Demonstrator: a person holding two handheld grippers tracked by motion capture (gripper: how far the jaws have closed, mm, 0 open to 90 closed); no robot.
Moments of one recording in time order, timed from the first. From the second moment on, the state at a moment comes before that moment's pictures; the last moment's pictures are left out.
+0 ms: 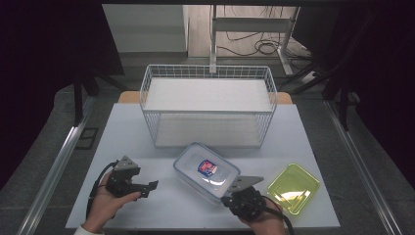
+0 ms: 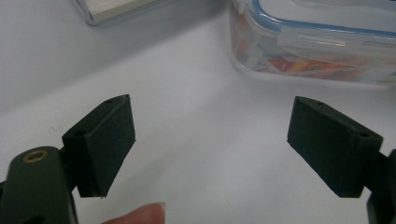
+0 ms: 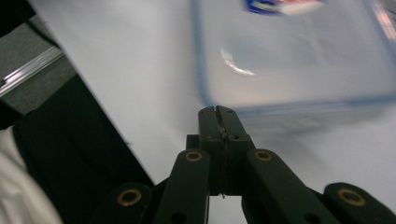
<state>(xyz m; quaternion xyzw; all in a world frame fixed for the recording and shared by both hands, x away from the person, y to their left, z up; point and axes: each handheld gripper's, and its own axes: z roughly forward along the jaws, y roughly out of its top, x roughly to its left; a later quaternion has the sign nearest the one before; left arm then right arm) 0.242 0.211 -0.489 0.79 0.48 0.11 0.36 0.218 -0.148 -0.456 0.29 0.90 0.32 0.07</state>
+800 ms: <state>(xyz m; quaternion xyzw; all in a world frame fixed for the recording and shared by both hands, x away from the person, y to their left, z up) 0.242 0.209 -0.492 0.80 0.47 0.11 0.36 0.235 -0.120 -0.484 0.30 0.91 0.27 0.08</state>
